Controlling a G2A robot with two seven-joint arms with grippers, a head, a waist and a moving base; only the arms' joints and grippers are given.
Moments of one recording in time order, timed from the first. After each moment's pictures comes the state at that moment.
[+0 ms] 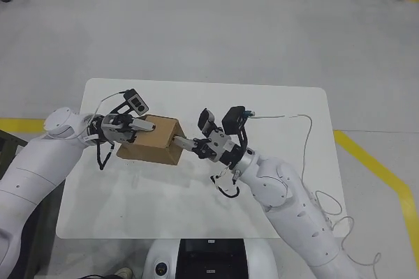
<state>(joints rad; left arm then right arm) 0.79 -0.68 -0.81 -1.27 -1.36 -0.10 -1.54 -1.21 -1.40 0.98 -1.72 -0.72 -0.39 0.23</state>
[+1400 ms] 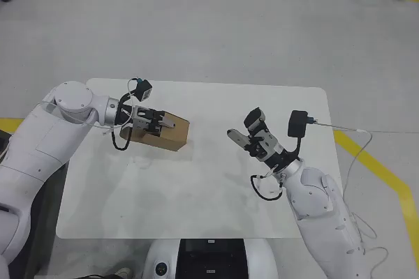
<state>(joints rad) 0.59 -0.76 -0.74 -1.19 -0.66 -0.04 -1.29 -1.40 -1.34 1.25 -1.84 -0.56 -0.51 0.22</state>
